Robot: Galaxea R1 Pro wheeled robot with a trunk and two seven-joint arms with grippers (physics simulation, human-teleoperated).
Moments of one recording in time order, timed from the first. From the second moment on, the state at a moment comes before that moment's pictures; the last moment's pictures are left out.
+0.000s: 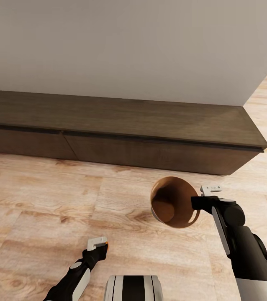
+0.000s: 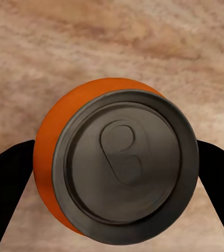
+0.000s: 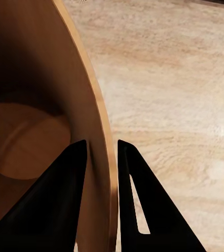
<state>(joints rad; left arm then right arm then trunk) -0.45 -0.09 -0.01 -0.54 0.17 0.01 -0.03 -0.51 -0.08 -0.06 -1.54 0.10 1.00 0.12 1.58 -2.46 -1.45</state>
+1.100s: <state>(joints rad) -0.45 -0.09 0.00 -0.54 0.17 0.02 -0.03 -0.51 -0.08 -0.06 -1.54 0.10 1.00 0.12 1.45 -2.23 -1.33</state>
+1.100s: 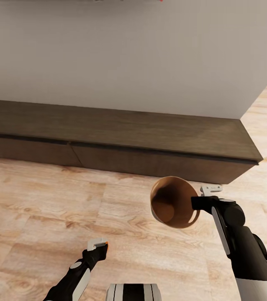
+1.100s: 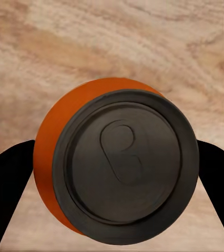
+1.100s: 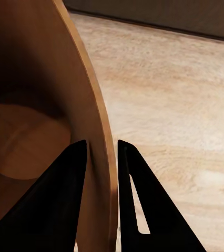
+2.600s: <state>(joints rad) -0.45 -0.09 0.00 -0.54 0.17 0.02 -0.03 -0.51 -0.08 -0.06 -1.54 0.10 1.00 0.12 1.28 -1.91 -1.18</state>
